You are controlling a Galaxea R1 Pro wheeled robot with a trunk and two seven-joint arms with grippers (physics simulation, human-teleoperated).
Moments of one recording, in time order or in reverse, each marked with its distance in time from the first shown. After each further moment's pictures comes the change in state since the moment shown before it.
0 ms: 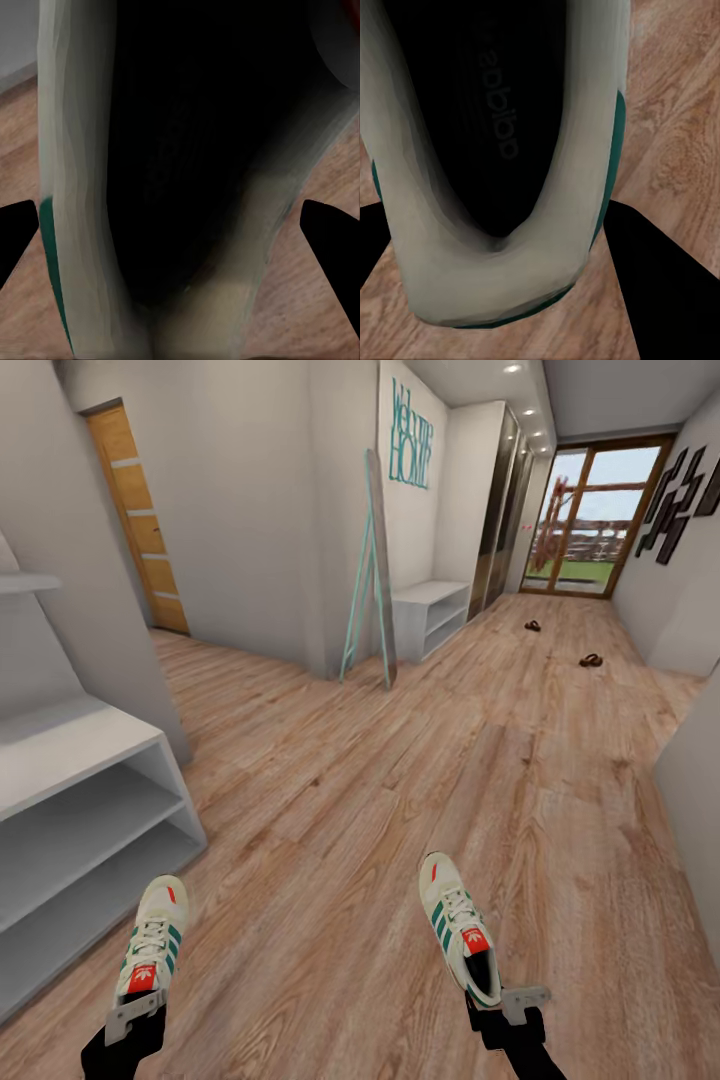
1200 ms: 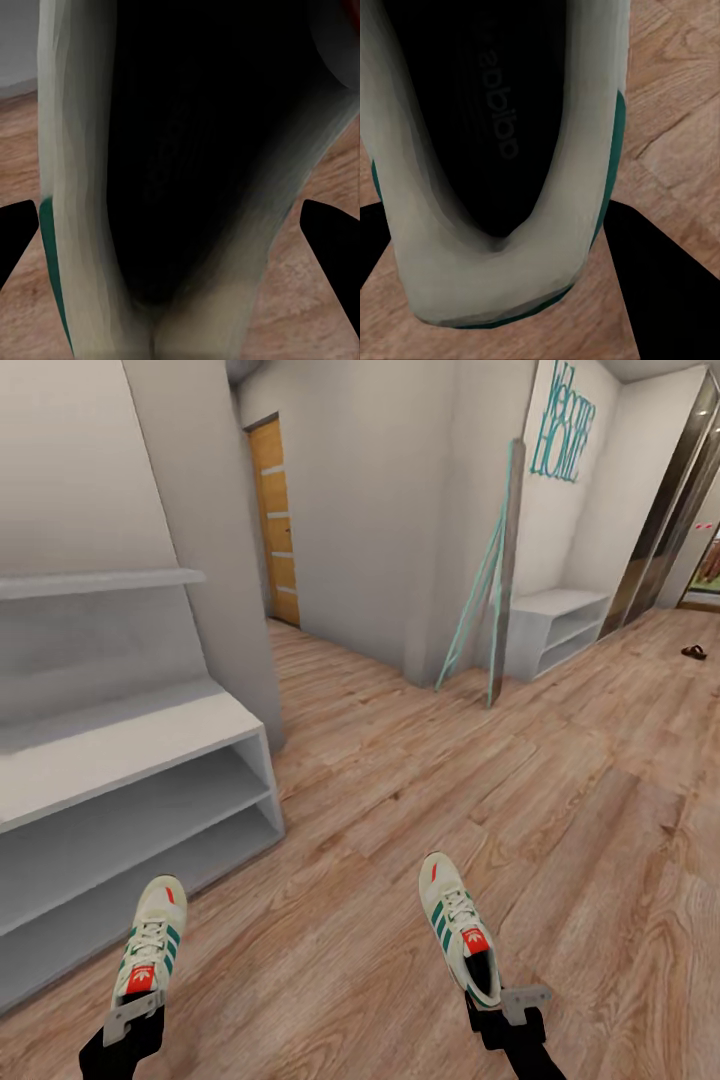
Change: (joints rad) left arm 0.001 0.002 0.002 -0.001 0.000 0.000 0.002; right arm 0.000 0.000 0.000 0.000 0.000 0.000 0.000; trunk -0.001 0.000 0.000
